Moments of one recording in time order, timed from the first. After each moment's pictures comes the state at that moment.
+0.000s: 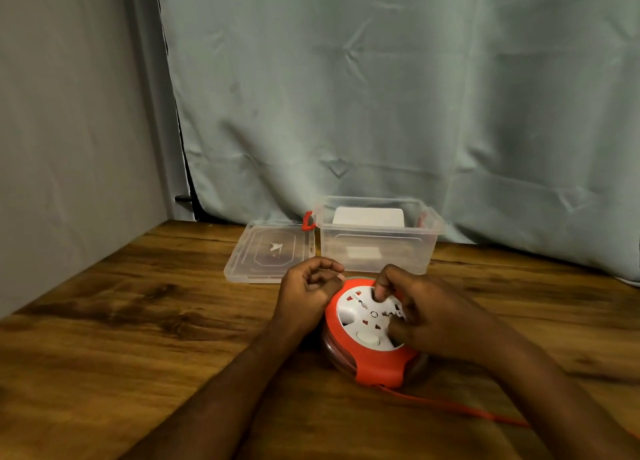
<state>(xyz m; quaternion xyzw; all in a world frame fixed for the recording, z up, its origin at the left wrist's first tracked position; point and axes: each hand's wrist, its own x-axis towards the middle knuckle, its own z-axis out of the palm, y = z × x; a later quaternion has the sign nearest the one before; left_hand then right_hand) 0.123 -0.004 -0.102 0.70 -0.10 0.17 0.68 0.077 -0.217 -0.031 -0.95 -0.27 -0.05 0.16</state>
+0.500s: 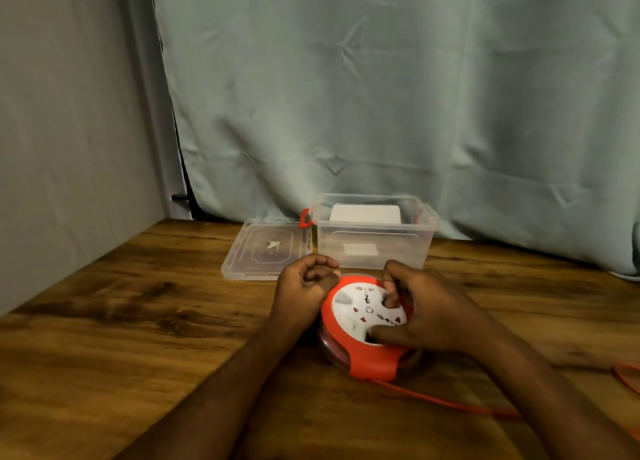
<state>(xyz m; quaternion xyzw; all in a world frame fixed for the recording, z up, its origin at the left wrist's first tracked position) 0.125 -0.004 -0.103 0.71 -0.08 0.17 0.68 0.079 -0.216 -0.037 -0.95 -0.23 -0.08 0.19</state>
